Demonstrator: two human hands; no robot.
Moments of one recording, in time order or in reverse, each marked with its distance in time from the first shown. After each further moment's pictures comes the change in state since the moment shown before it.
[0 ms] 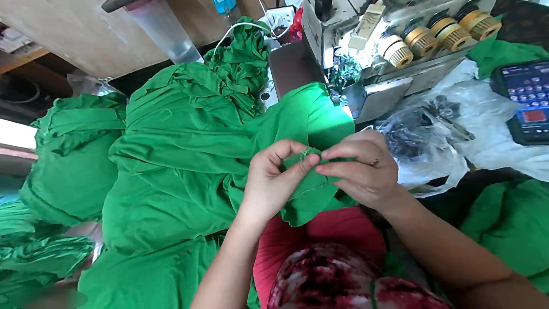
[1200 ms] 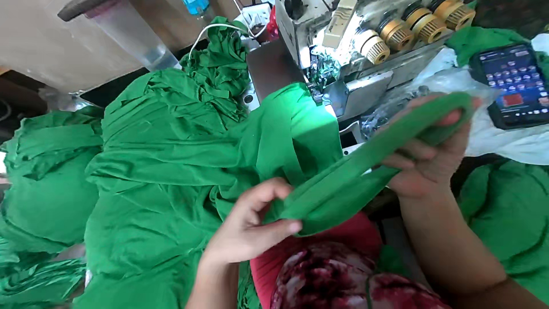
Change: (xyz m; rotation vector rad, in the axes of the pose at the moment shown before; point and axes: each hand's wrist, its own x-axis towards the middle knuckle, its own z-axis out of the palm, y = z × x) left_hand -0.027 -0.021 -0.023 -0.348 -0.413 0.124; right_hand 0.005 0.003 -0.055 1.688 0.359 0.692
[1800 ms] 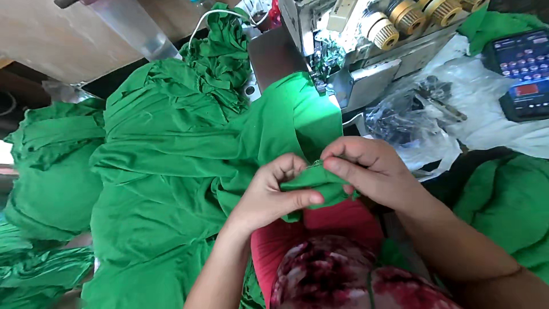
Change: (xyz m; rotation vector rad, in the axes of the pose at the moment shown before) left_hand 0.025 -0.009 0.012 0.031 0.092 -0.193; right_hand -0.006 0.028 0.024 -1.198 -0.059 0.119
